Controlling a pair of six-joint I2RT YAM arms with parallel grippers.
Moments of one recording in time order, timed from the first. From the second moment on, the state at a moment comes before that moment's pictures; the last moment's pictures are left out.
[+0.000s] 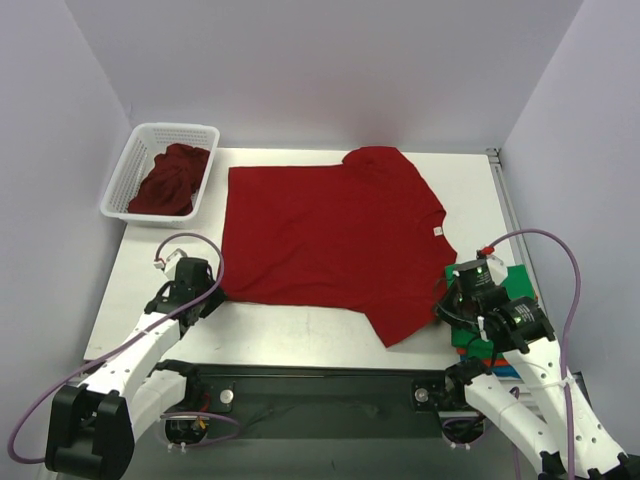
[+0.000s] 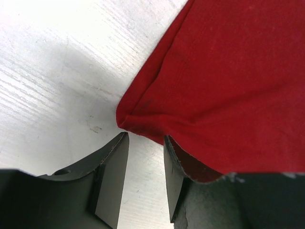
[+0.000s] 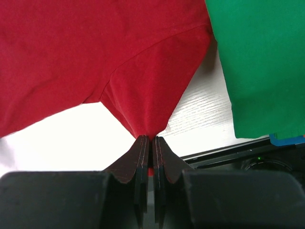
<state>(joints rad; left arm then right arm) -0.21 0.94 0.42 -0.38 -0.19 -0.91 0.39 0.67 0.80 -1.12 0.19 0.87</state>
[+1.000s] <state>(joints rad) -0.21 0.87 0.47 -0.52 -0.34 -0.92 0.39 0.66 0.90 -1.18 0.20 0.84</state>
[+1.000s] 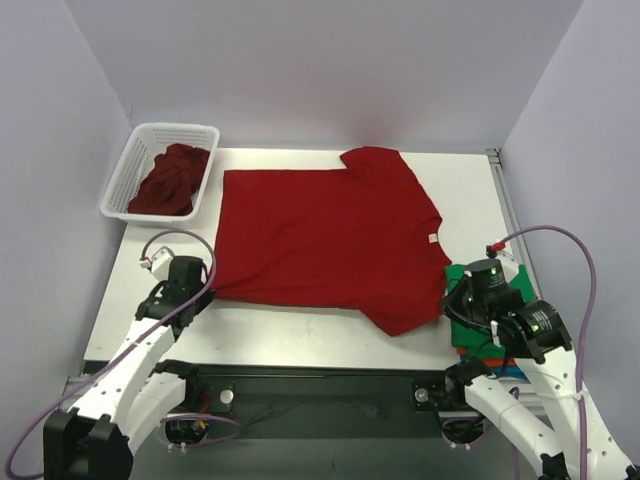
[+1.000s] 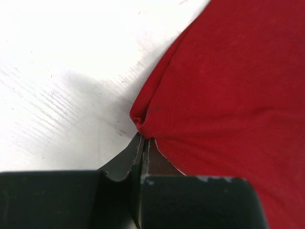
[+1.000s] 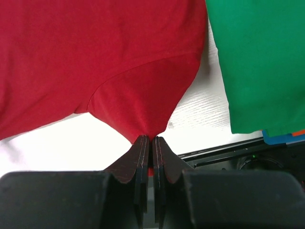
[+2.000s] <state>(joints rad) -0.16 1.67 1.13 -0.49 -0.28 -0.87 0.22 1.74 1.59 -0.95 0.13 0.51</state>
